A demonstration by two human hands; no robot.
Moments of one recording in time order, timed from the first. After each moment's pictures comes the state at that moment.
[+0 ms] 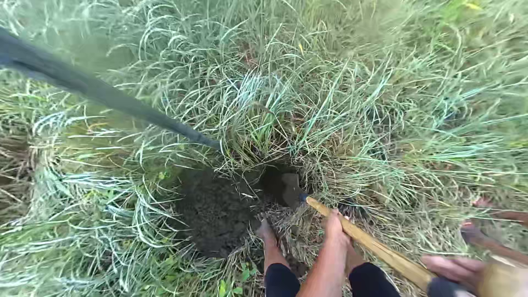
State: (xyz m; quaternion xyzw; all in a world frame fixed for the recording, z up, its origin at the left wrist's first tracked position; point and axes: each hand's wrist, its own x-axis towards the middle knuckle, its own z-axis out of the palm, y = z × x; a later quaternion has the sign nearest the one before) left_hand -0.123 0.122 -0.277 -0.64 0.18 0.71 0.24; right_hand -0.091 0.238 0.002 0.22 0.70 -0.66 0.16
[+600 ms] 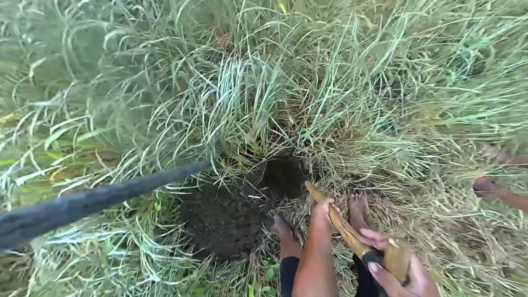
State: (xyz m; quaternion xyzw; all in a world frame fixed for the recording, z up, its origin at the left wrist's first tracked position) left_hand -0.184 0.046 -0.367 -0.60 0.23 0.61 0.47; right_hand -0.133 0.107 -0.122 0.23 0.75 -0.61 0.10
